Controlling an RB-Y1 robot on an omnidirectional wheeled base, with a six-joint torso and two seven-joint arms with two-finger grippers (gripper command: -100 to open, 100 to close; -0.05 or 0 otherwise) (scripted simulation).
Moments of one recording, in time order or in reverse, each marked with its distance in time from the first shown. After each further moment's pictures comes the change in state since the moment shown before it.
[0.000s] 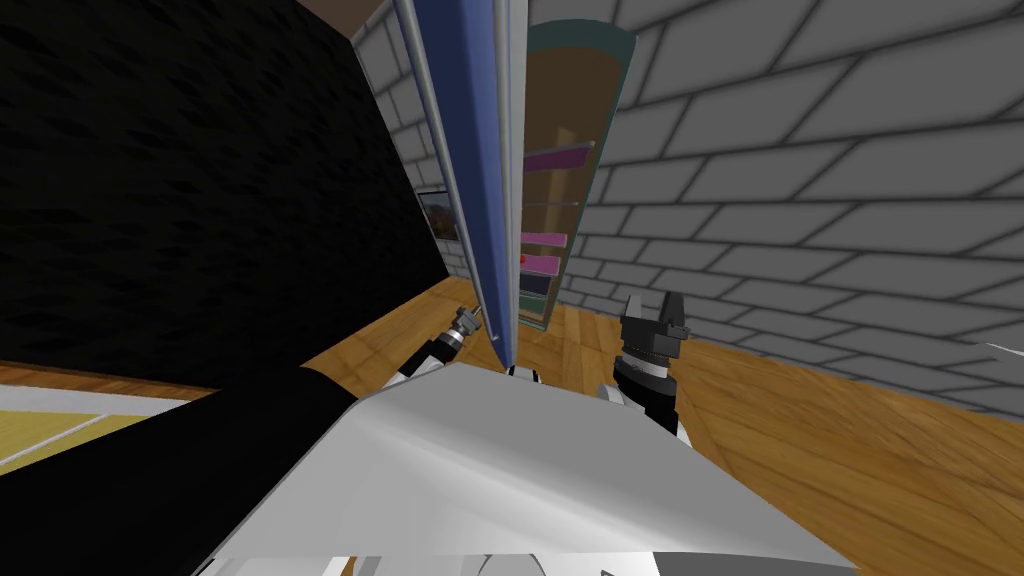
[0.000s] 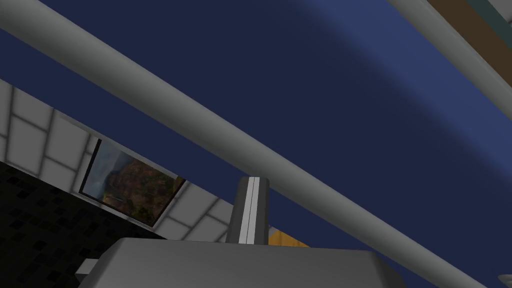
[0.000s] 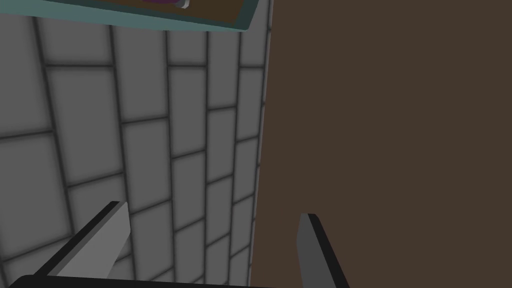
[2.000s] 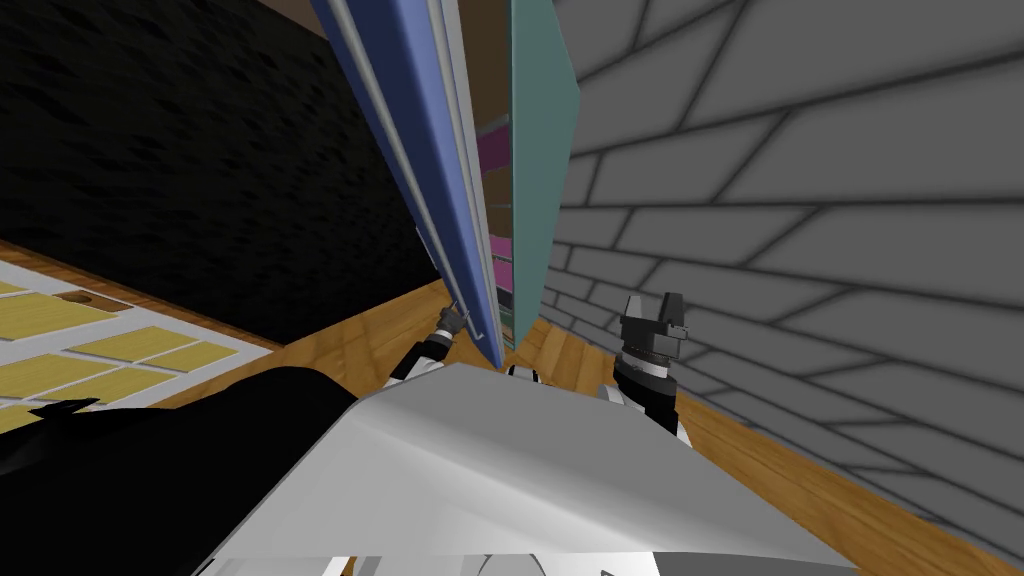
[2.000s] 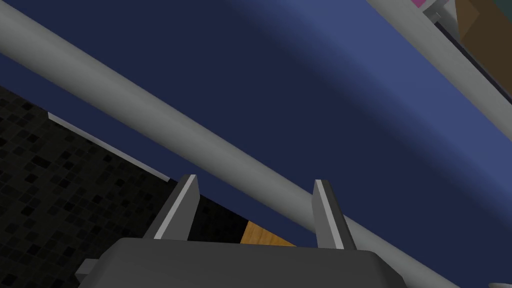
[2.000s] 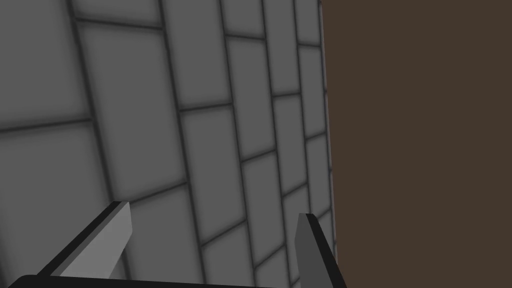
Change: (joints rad) left arm 0.034 -0.206 0.182 0.036 -0.031 0.036 -0.015; right arm -0.001 0.000 0.000 0.000 0.000 0.000 0.000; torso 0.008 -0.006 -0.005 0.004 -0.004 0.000
